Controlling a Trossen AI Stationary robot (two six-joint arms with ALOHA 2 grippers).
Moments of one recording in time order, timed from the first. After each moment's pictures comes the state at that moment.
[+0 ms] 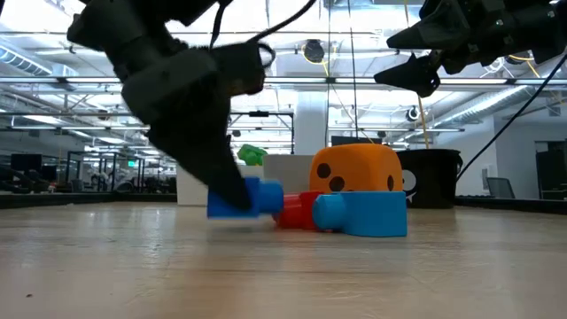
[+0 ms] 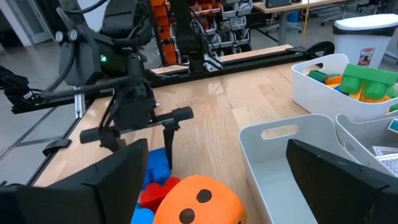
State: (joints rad) left arm -0.36 1.86 1.01 -0.10 -0.23 -0.45; right arm 0.07 0.88 0.38 0.33 0.10 0.21
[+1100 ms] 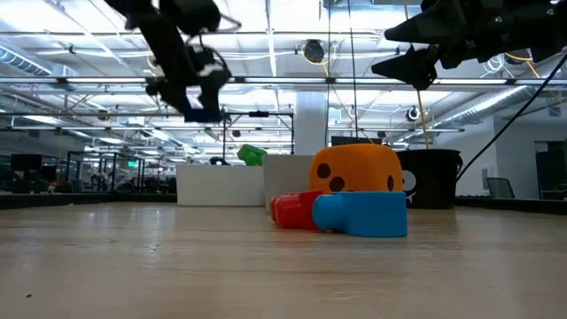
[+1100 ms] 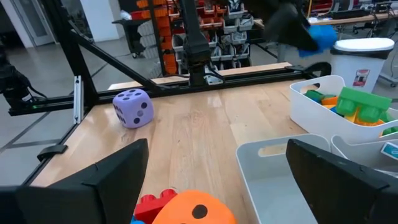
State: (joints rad) left arm 0.38 1.33 1.01 -0.50 -0.55 -0.45; right arm 0.07 0.88 0.38 0.38 0.11 0.14
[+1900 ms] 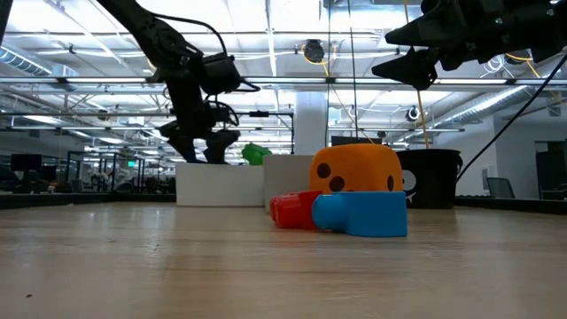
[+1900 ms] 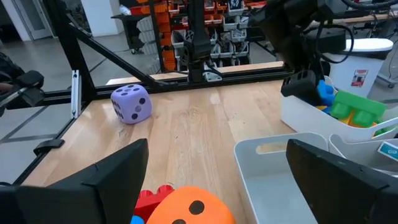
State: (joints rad) left arm 0.53 1.64 1.01 -0.41 -0.44 -0.29; right arm 0.07 0.88 0.38 0.37 0.11 0.13
